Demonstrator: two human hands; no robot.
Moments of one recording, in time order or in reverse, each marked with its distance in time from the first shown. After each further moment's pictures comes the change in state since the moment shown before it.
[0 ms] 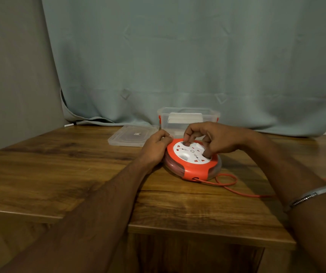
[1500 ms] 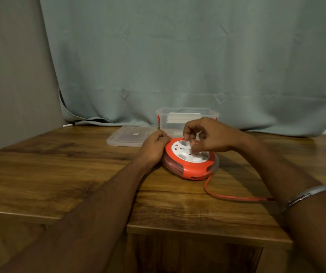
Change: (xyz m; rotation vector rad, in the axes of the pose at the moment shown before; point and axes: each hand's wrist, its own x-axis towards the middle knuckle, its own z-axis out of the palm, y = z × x) left_hand 0.001 -0.001 -0.001 -0.006 0.018 -0.016; right_hand 0.002 -0.010 0.008 -0.041 0.196 -0.067
